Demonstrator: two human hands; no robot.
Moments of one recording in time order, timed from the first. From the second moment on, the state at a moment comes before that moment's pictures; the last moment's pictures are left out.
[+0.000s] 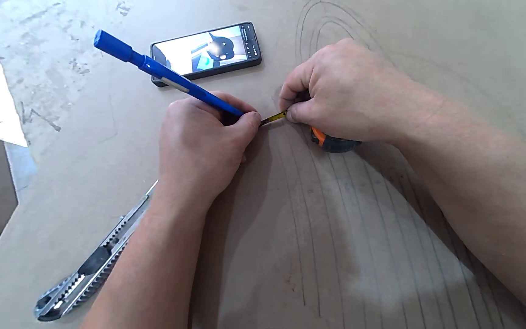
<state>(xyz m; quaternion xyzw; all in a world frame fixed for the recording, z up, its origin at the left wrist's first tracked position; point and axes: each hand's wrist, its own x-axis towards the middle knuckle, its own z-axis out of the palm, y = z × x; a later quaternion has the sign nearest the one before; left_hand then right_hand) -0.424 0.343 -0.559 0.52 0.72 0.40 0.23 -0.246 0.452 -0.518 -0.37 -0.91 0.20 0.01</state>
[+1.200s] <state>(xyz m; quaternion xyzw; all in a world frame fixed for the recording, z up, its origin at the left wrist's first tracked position) -0.422 0.341 -0.559 0.53 0.73 0.38 0.22 -0.248 0.453 -0.516 -0.37 -0.90 0.21 0.00</state>
